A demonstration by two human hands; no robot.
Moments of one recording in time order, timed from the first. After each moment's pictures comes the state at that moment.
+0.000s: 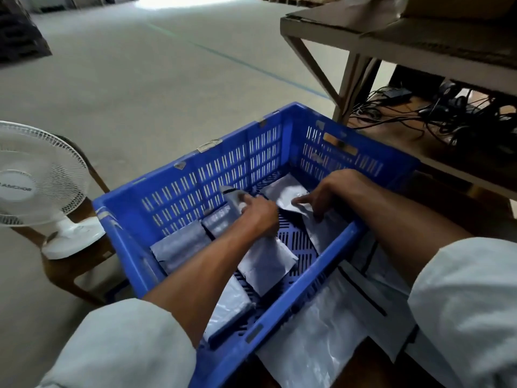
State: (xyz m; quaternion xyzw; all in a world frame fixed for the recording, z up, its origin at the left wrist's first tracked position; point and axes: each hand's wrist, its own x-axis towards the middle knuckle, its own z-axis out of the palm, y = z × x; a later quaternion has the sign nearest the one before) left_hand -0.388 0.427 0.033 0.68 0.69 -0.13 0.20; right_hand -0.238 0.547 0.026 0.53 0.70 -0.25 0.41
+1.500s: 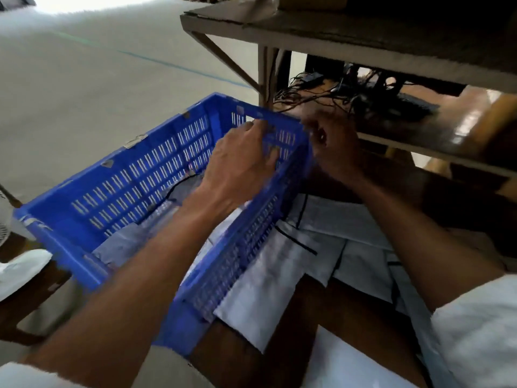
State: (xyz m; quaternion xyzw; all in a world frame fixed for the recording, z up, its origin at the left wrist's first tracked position) left_hand -0.312 0.337 0.159 0.81 0.51 0.29 0.05; right_hand -0.101 0.386 0.114 0.57 0.70 0.02 -0.42
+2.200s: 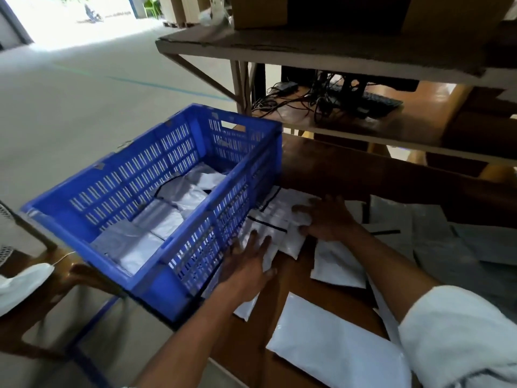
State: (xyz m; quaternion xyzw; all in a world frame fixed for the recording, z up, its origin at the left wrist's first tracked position) left_hand -0.286 0.202 -0.025 0.84 0.54 -0.04 0.11; right_hand -0.031 0.270 -0.010 0.67 0.73 -0.06 0.09
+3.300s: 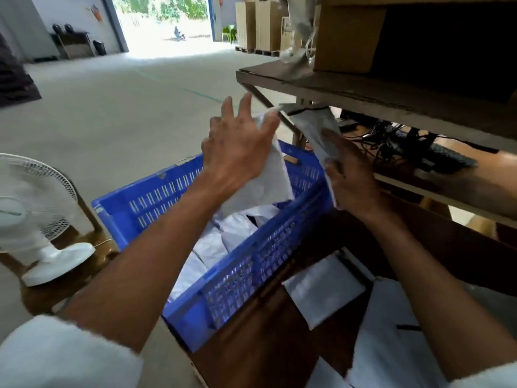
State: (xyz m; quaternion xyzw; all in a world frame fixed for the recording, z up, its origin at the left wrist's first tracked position) left_hand -0.333 0.318 0.241 0.66 0.67 0.34 0.03; right_hand -0.114 0.357 0.148 0.51 0.72 -0.10 -0.46
